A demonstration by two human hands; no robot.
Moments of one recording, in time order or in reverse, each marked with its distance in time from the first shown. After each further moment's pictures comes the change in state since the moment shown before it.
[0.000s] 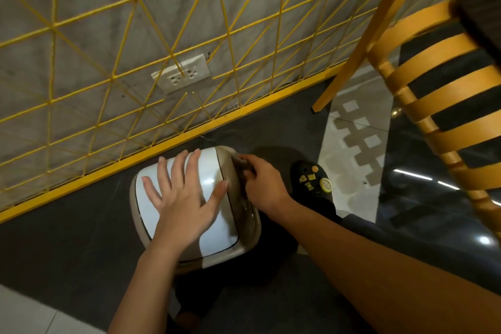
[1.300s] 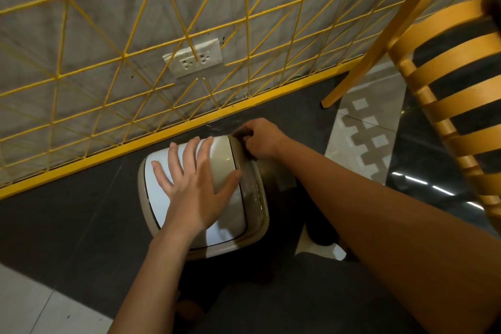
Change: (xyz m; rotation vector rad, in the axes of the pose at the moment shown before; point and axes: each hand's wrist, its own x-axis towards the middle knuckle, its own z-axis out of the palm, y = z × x) left_hand 0.000 0.006 -0.004 -0.053 0.034 -0.005; right_hand 0.063 -0.034 -0.006 -0.297 -0.223 0.052
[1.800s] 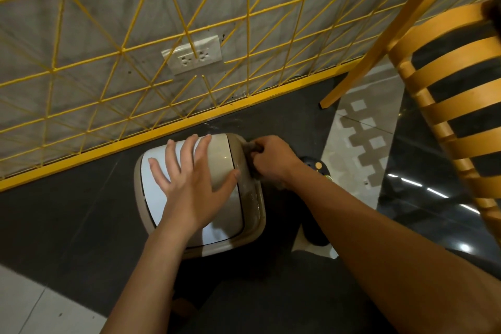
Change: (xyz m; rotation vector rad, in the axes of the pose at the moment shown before) left_hand 0.000 0.000 0.000 -0.003 0.006 -0.006; right_hand -0.027 0.023 0.011 0.109 0.073 0.097
